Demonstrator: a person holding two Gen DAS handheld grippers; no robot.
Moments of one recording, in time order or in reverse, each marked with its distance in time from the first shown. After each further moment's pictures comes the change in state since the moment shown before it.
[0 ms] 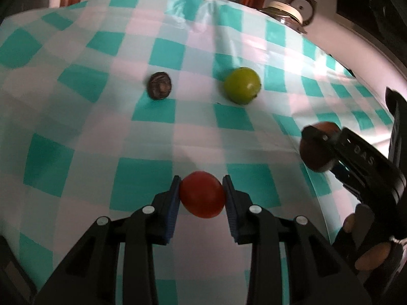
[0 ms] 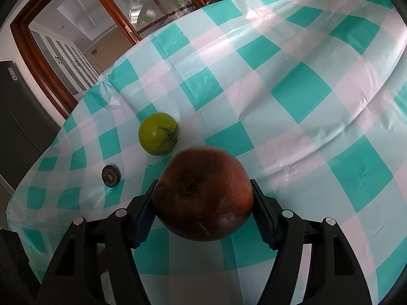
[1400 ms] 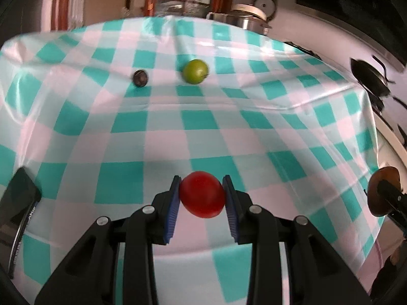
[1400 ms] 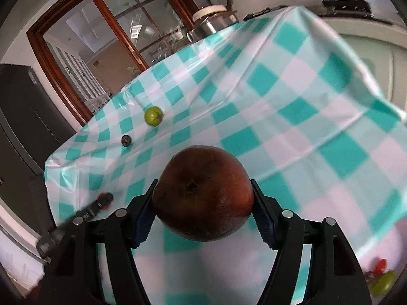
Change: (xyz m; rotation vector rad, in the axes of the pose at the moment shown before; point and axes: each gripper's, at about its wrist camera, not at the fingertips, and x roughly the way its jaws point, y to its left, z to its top) left arm -0.110 -0.056 -0.101 0.138 -0.057 -0.047; right arm -0.263 -0.092 -0.117 -0.006 -0.087 -0.021
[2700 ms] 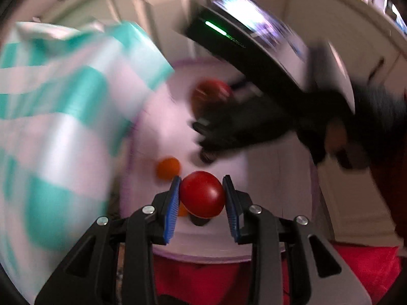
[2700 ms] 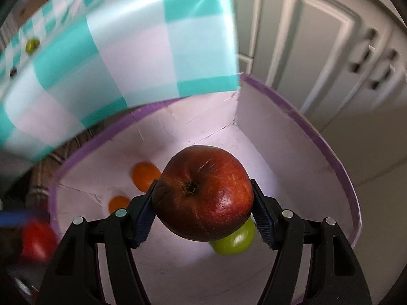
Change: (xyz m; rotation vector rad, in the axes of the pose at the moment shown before) left arm -0.009 -0.365 -0.231 1.141 0.409 -0.604; right arm -0.049 -0.240 -0.113 -0.034 0.368 -0.528
